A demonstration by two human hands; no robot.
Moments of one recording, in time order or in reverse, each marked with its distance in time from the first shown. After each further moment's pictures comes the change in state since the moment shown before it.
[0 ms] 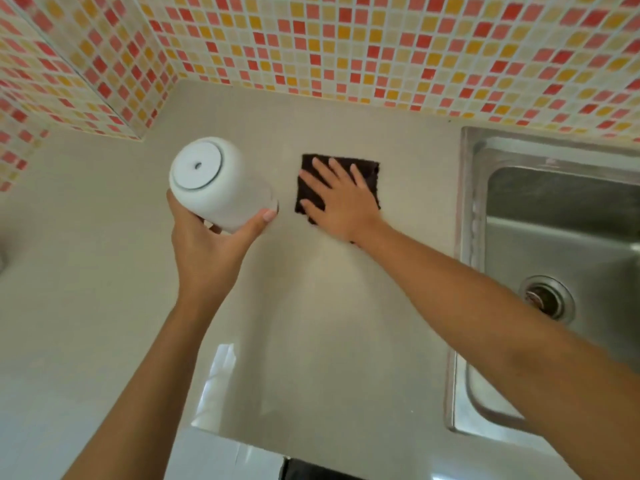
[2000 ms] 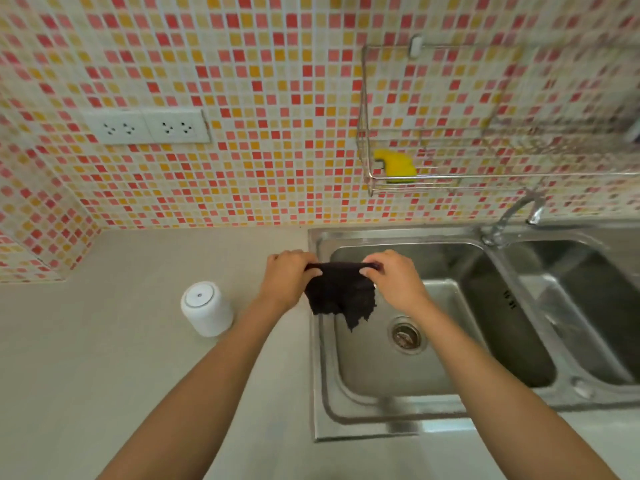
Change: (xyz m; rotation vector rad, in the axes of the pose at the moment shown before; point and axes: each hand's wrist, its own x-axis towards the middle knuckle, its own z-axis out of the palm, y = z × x) left_hand -0.075 0.166 0.195 0.665 -0.665 0.565; right_hand -0.269 0.161 -0.179 0.398 0.357 0.446
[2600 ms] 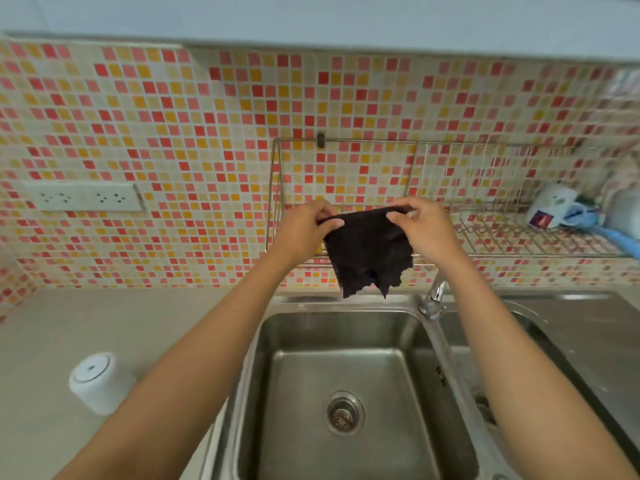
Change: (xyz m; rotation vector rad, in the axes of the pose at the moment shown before) left_hand 0.153 0.217 -0.070 -0.392 0.293 0.165; right_hand 0.087 0.085 -0.262 0.265 0.334 -0.097
